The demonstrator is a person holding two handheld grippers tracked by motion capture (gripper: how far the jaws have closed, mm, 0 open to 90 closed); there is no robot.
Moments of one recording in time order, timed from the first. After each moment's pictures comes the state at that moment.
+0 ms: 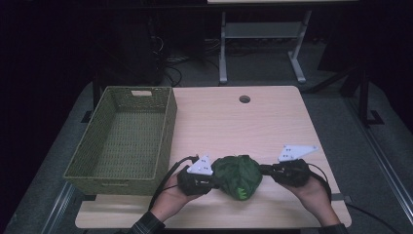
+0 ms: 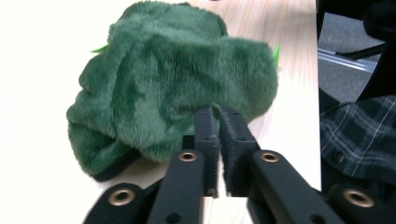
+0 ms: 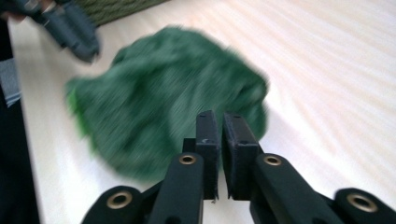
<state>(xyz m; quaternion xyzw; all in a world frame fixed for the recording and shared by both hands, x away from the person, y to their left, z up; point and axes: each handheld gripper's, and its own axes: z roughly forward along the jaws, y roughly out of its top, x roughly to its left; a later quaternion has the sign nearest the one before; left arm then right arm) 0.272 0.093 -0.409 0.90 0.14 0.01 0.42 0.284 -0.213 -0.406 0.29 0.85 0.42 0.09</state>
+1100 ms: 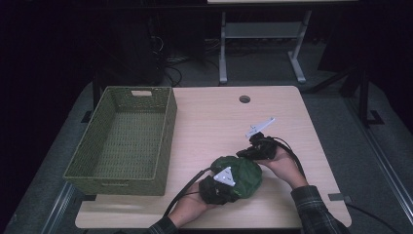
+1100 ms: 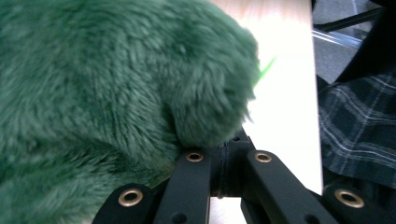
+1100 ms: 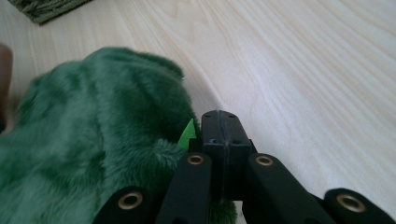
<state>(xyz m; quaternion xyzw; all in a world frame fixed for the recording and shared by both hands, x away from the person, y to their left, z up) 0.270 0.045 -0.456 0.92 0.13 -0.04 0.37 0.377 -0.159 -0.434 0.27 0.89 0.36 0.00</state>
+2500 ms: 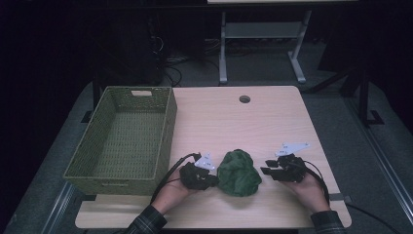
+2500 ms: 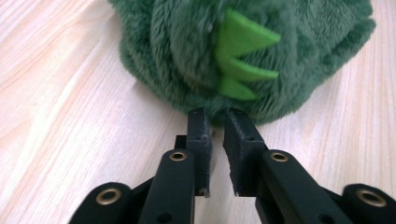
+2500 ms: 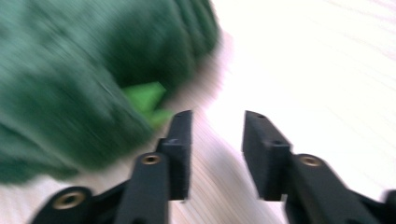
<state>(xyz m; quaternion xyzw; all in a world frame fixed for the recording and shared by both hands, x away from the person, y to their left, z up) 0.302 0.097 -0.446 0.92 0.17 0.02 0.34 0.308 -0.230 -0.453 0.37 0.85 0.36 0.10</state>
